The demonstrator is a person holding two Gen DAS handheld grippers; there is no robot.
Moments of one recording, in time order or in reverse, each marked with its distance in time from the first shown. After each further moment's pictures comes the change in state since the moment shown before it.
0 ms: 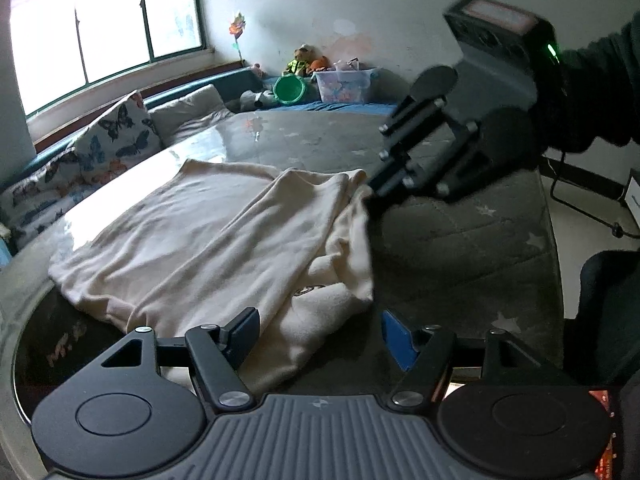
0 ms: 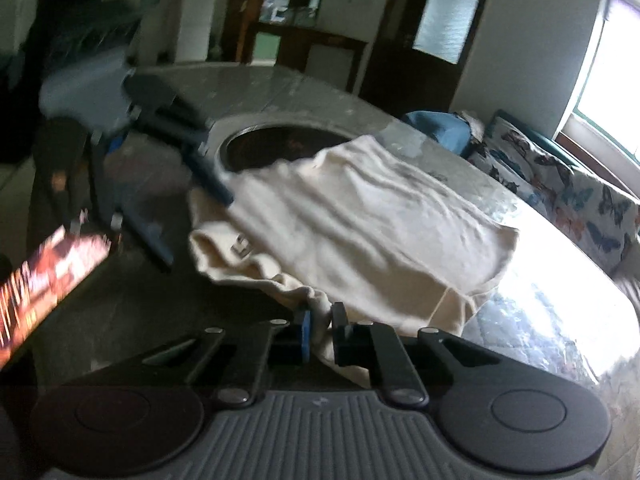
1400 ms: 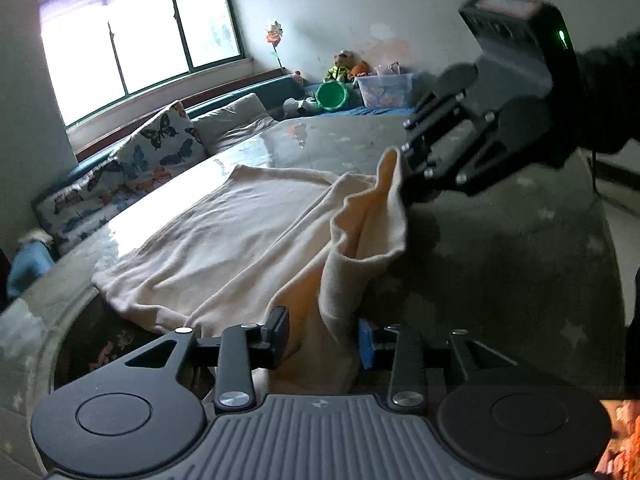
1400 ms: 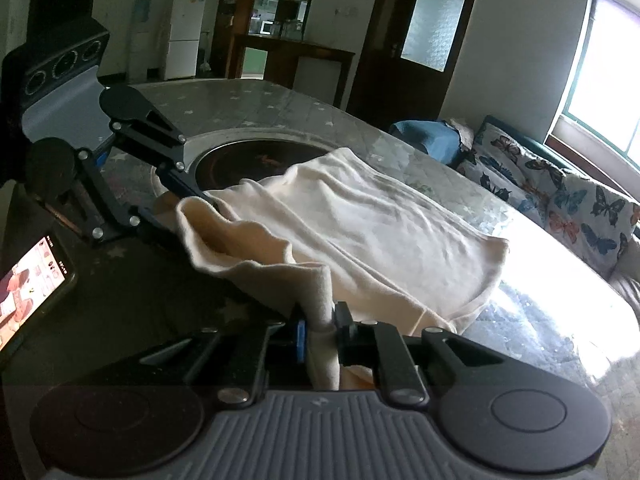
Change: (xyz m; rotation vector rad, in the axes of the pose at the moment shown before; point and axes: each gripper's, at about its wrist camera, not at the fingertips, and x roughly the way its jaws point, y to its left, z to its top) left arm 0.003 0.010 0.000 0.003 -0.016 0.159; right arm 0.020 -0.021 0.004 0.012 -0.034 -0.017
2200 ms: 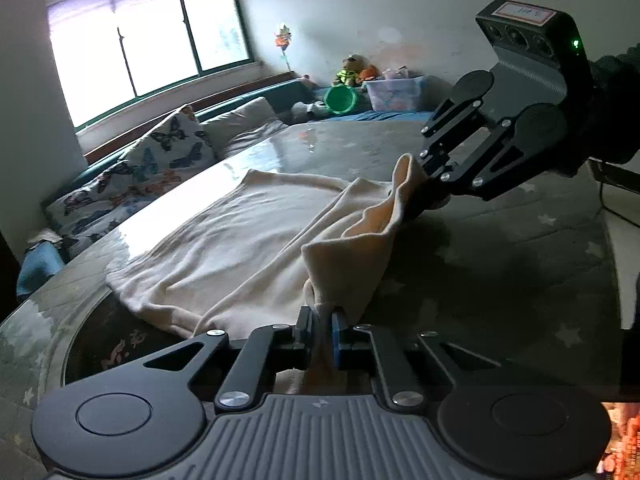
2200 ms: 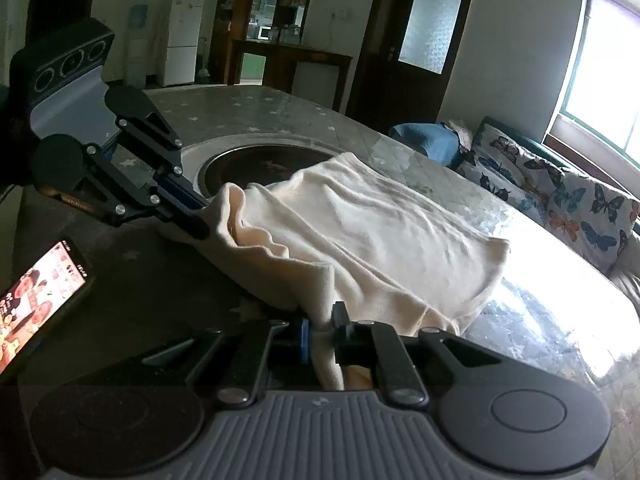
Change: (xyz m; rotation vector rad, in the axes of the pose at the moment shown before) left arm -0.011 0.005 0.002 -0.018 -0.009 0.014; right arm -0.011 0.006 -0.001 0.015 -0.014 0.004
